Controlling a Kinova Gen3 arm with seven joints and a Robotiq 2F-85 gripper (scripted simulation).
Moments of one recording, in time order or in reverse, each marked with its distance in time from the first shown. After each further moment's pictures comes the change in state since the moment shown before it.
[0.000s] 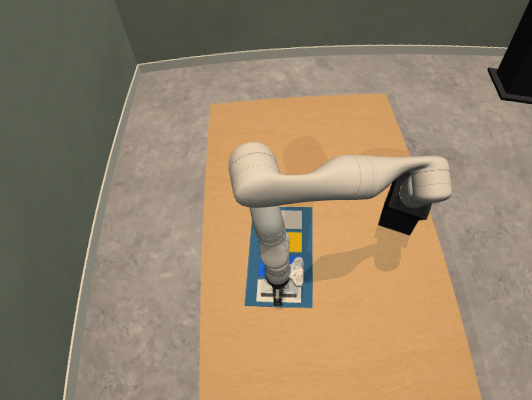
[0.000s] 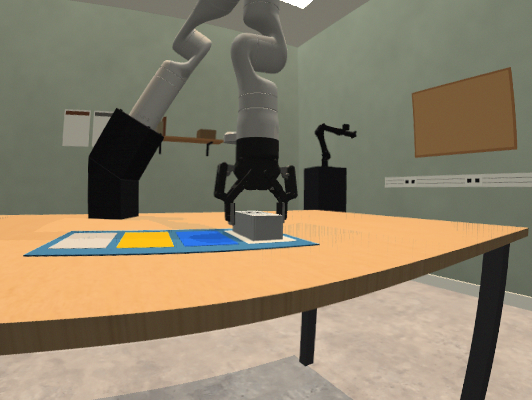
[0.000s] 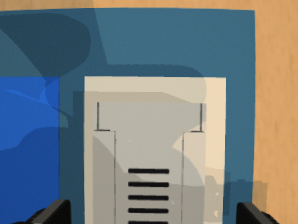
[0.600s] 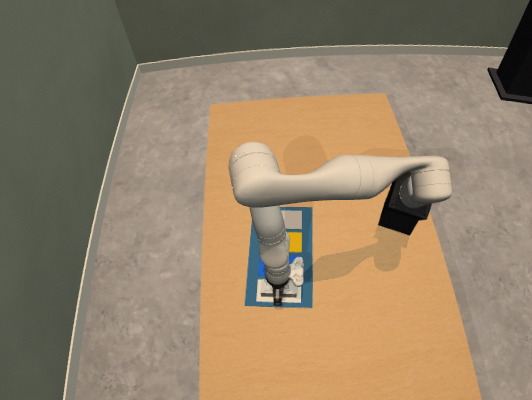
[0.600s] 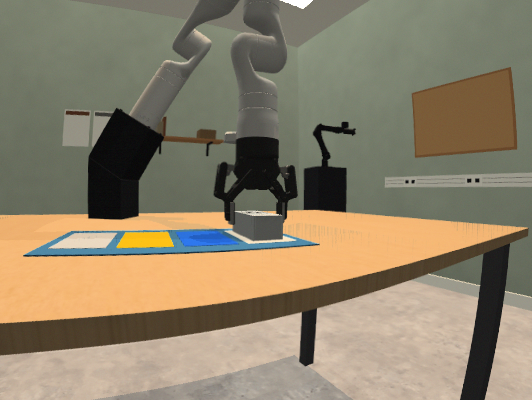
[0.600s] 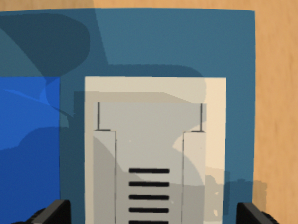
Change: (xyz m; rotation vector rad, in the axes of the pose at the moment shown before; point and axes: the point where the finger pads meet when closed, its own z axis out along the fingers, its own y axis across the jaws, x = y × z) arm 0.000 0.000 -0.001 0.000 0.000 0.000
